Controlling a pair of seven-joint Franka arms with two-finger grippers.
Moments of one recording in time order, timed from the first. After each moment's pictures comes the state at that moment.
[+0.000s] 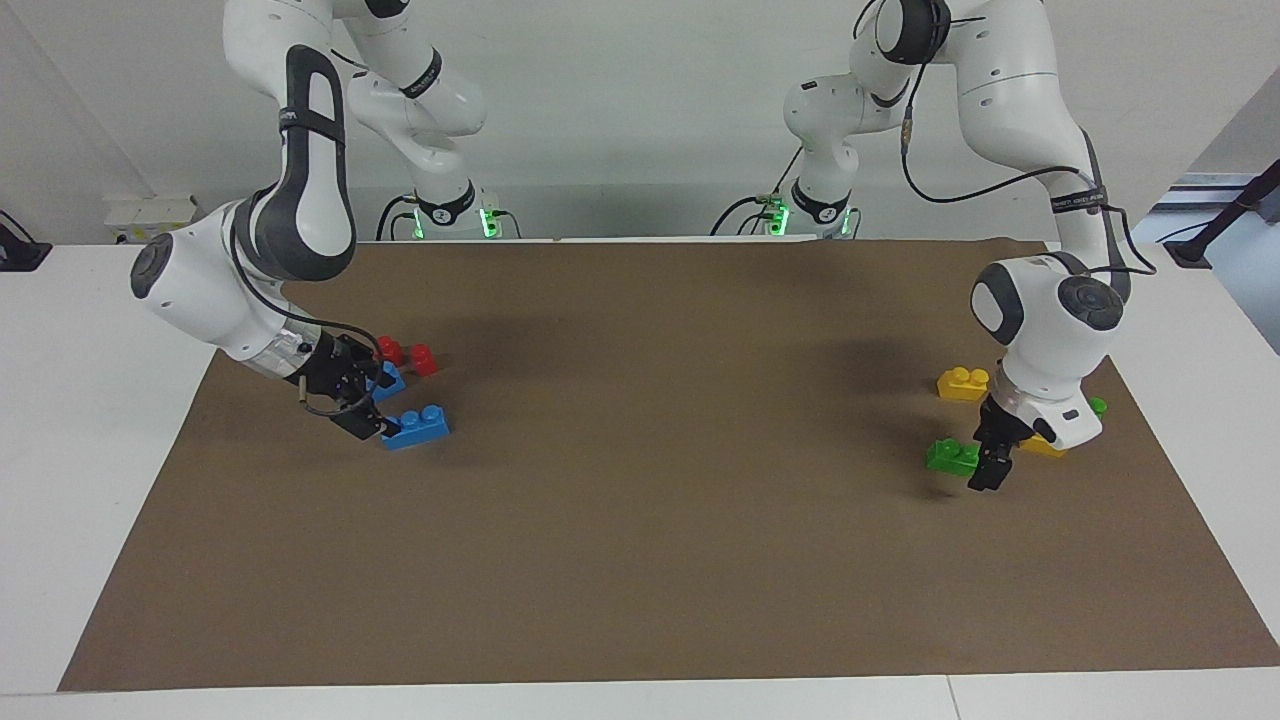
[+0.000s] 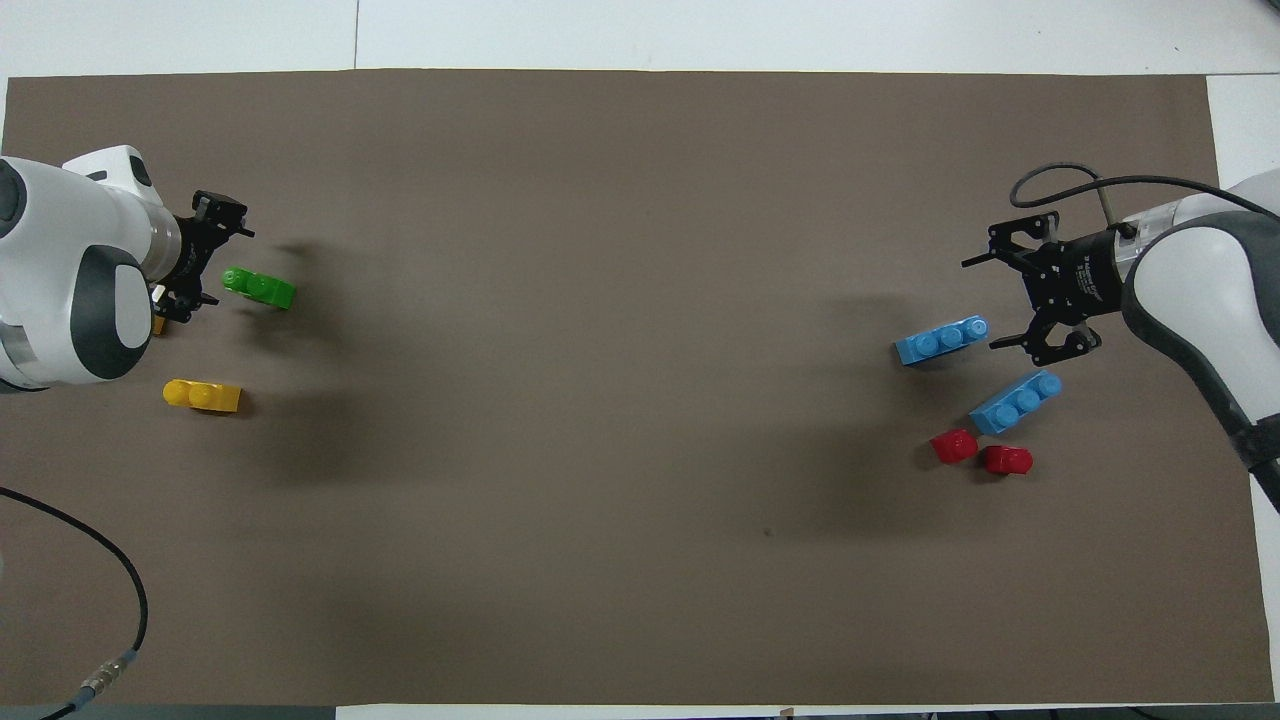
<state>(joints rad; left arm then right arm) 0.08 0.40 -0.04 -1.83 0.06 2.38 -0.98 -0.16 0.21 0.05 -1.89 0.43 2.00 0.92</state>
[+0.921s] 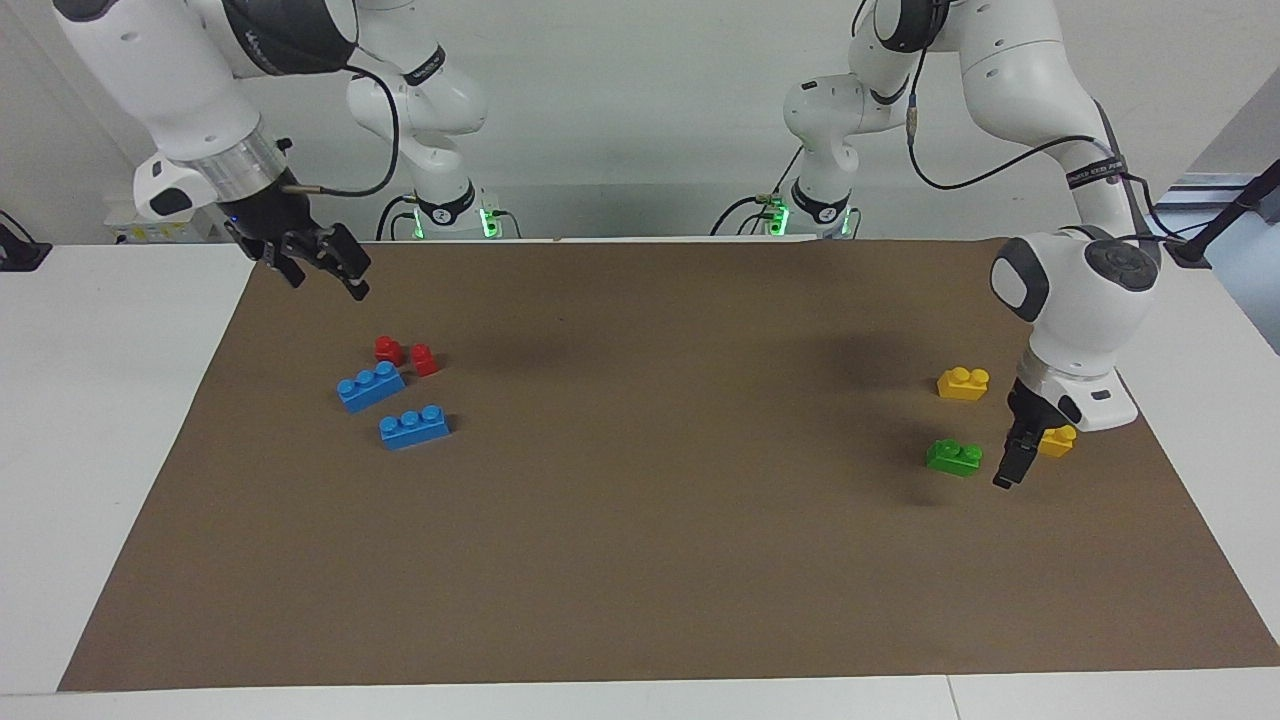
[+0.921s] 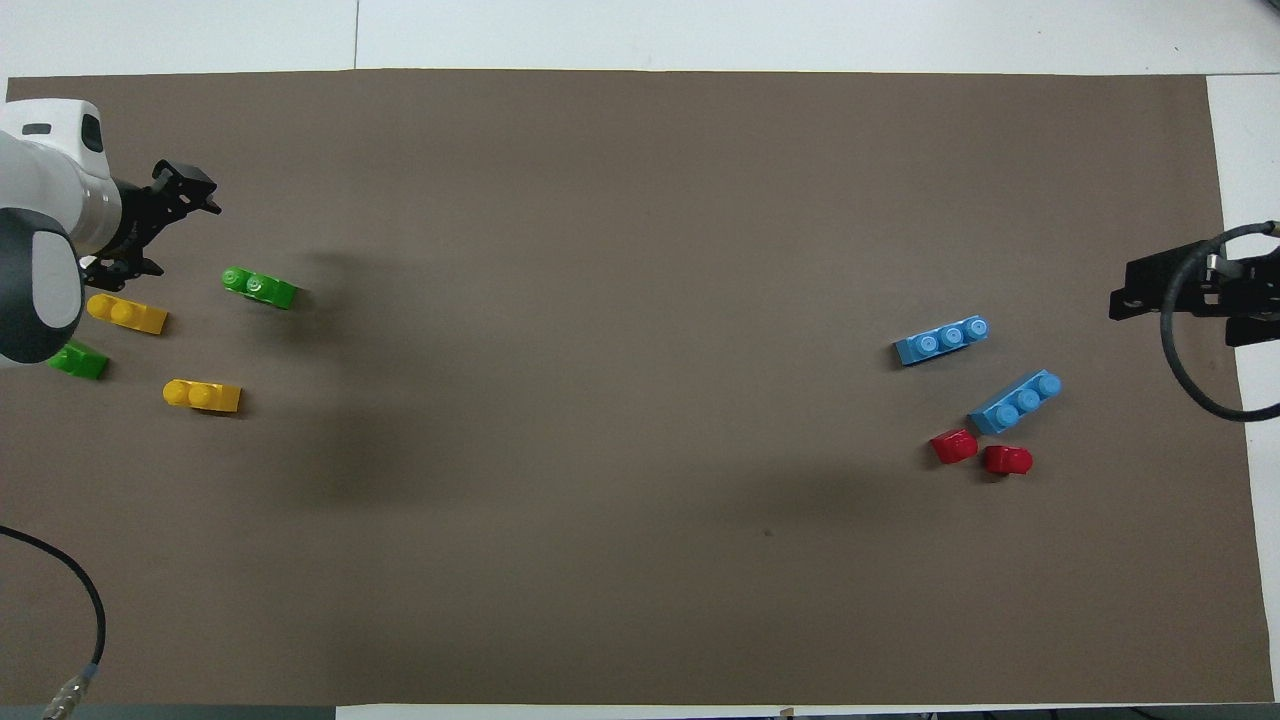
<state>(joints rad) 0.08 0.30 -0.04 -1.70 0.06 2.14 -0.65 -0.09 -0.05 0.06 -1.57 0.05 1.50 0.18</state>
